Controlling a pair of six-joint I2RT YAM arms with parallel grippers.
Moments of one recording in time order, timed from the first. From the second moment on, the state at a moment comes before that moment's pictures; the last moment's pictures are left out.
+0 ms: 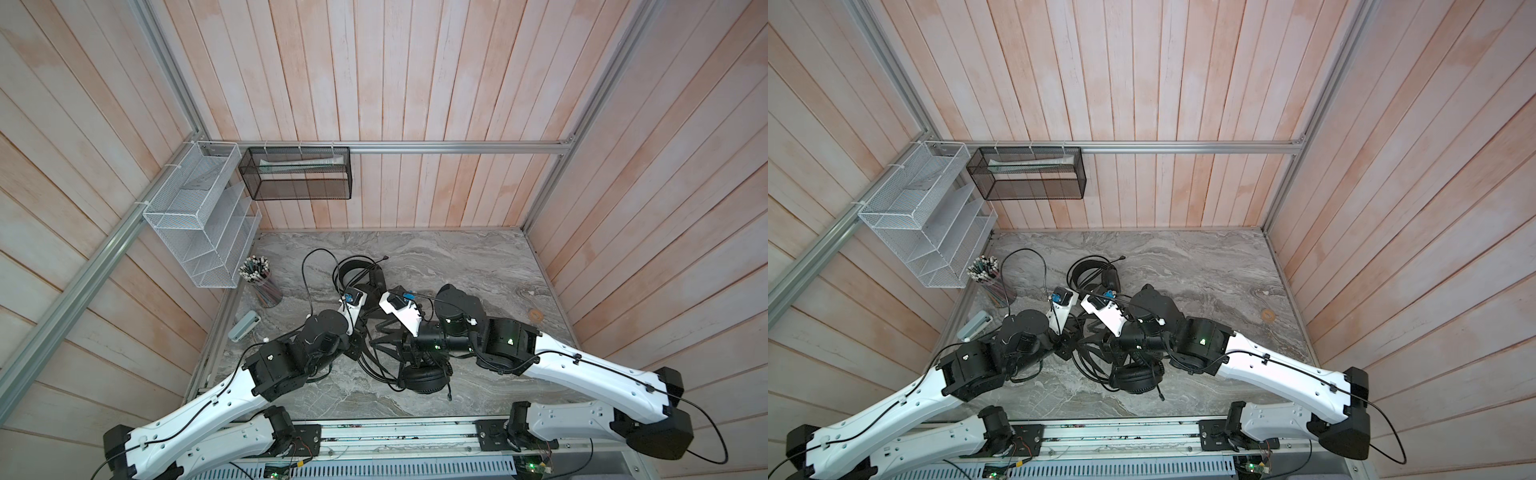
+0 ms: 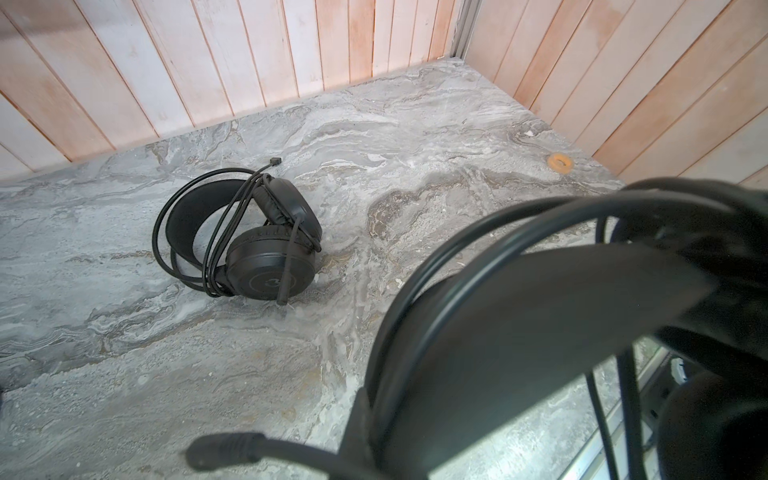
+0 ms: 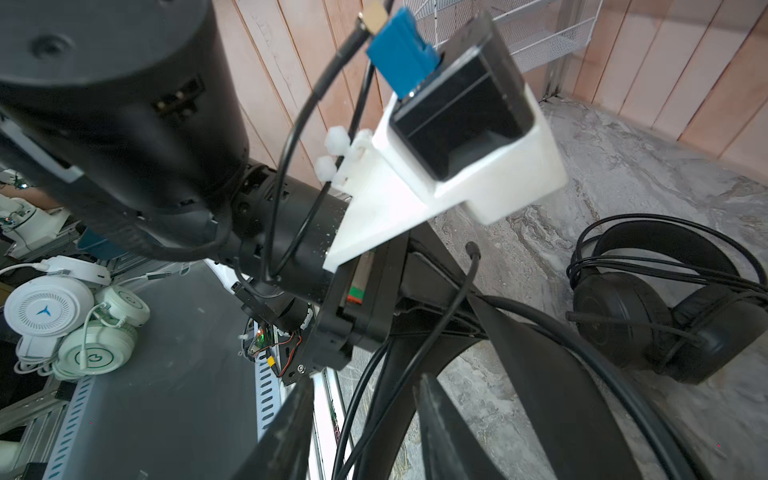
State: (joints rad) left arm -0.96 0.87 0.90 -0.59 -0.27 -0.26; right arm 1.17 1.19 1.18 -0.40 -0.21 0.20
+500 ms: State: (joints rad) left arm -0.96 0.87 0.90 -0.63 -0.31 -0.26; right arm 1.18 1.29 1.24 -0.49 -0.16 0.21
